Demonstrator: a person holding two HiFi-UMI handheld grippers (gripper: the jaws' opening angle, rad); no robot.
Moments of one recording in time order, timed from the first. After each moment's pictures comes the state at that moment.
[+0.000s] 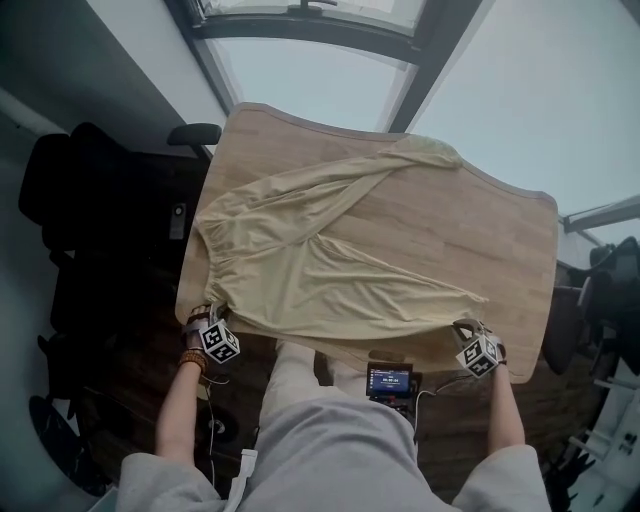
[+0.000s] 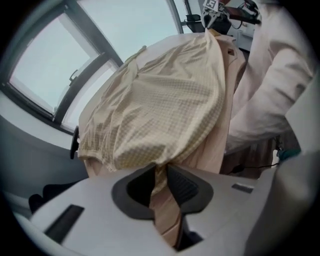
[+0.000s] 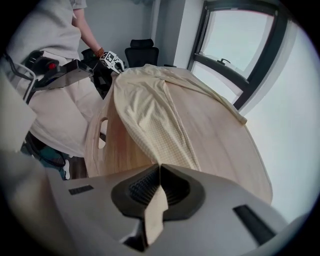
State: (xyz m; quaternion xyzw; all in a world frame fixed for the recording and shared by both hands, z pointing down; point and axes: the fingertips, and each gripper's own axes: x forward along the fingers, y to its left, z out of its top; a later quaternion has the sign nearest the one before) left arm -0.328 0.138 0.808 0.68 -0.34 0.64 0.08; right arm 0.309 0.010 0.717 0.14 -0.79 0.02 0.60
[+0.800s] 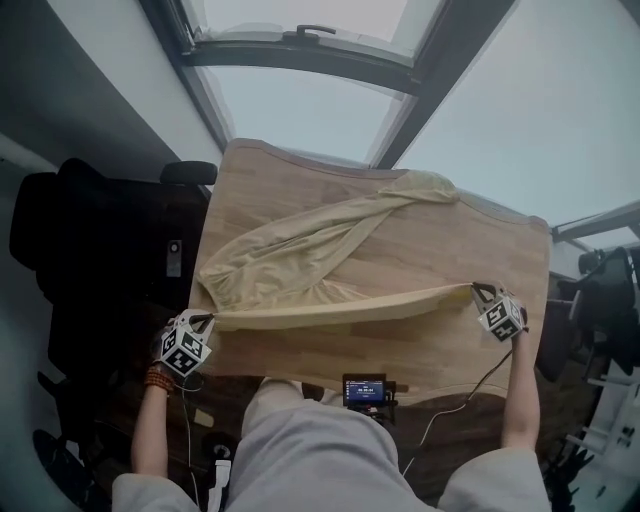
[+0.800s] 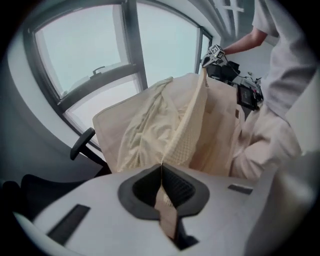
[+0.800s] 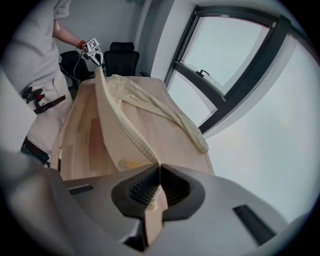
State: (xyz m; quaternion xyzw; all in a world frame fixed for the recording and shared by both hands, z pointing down) left arm -0.388 0.023 0.671 0.76 -0.35 0.51 0.19; right arm 0.251 -0.207 0.615 0.21 -0.78 -0.04 0.59
